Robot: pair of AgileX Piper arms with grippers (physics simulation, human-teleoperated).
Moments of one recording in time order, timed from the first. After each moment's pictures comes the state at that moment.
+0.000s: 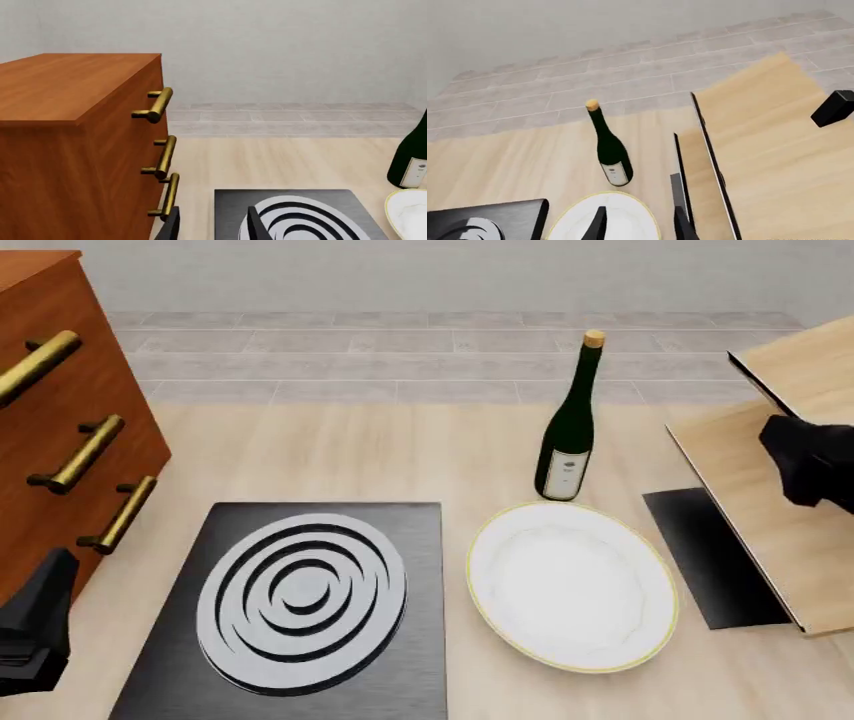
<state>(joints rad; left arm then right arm) 0.00 0.00 0.00 0.00 0.00 0.02 0.61 -0.49 0.19 0.17</state>
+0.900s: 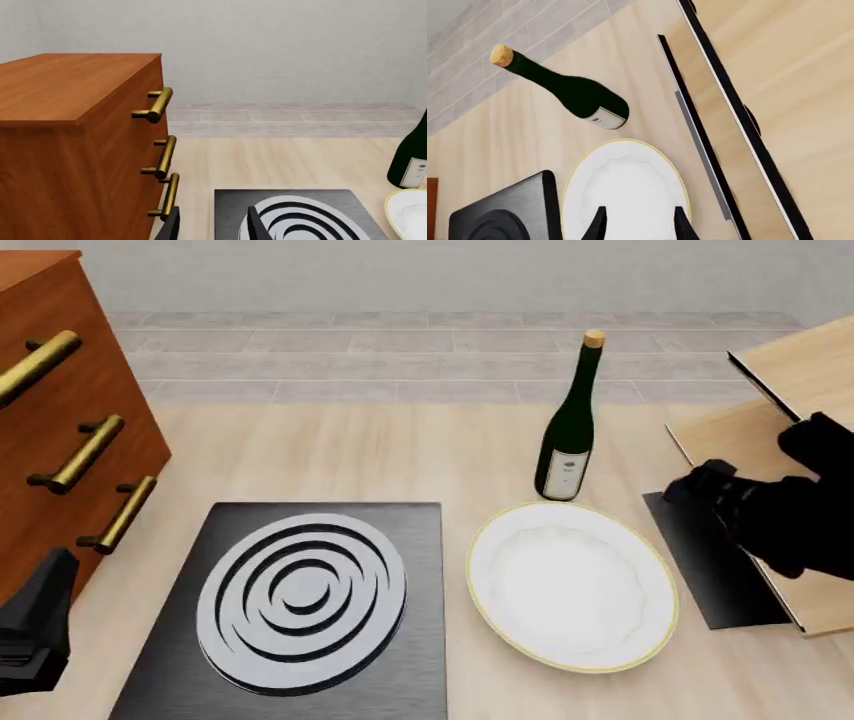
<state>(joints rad) 0.00 0.00 0.00 0.00 0.00 0.09 1.03 -0.52 0.26 0.59</state>
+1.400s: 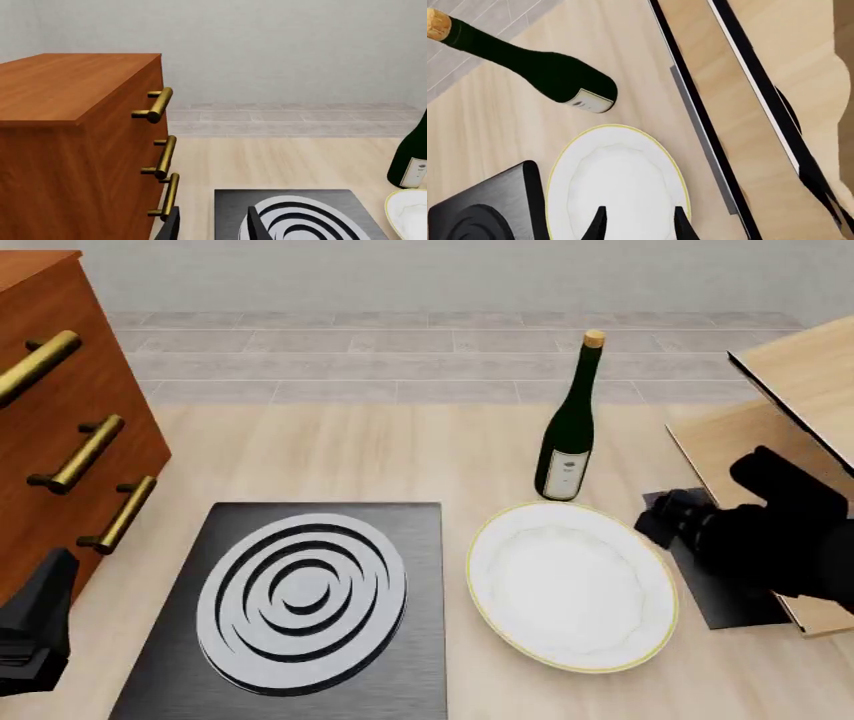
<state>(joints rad) 0.00 0.00 0.00 0.00 0.00 0.13 1.18 -0.48 0.18 0.63</state>
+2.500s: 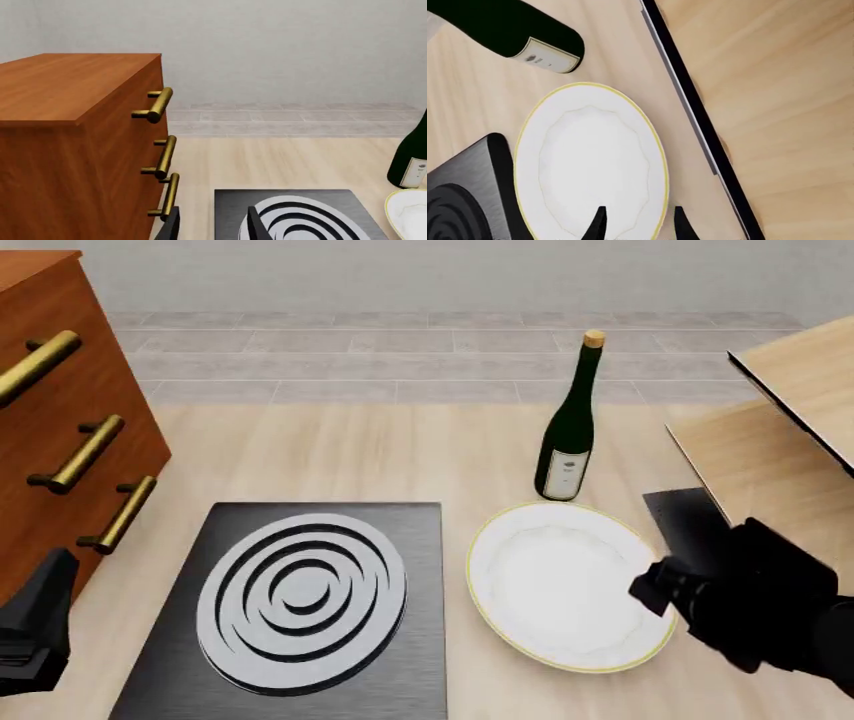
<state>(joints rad) 0.00 0.00 0.00 0.00 0.00 0.17 1.16 -0.29 0.10 0.71</state>
